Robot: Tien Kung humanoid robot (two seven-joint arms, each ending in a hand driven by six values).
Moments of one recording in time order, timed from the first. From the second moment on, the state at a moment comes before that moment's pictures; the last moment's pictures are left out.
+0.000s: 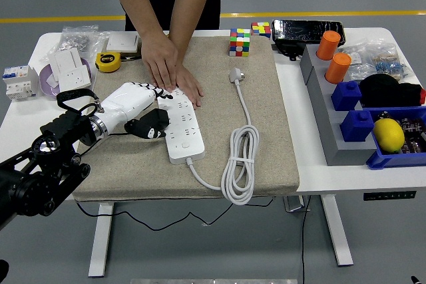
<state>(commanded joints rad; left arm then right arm) -0.57 0.27 -0.85 -0.92 2.18 0.16 -0.21 0.05 -0.17 1.38 0.18 -1.19 -0.02 0.01</state>
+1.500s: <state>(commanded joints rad) -0.02 0.12 -1.28 -1.39 1.58 0.05 -0.10 0.04 -0.16 1.39 0.18 -1.19 -0.02 0.01</state>
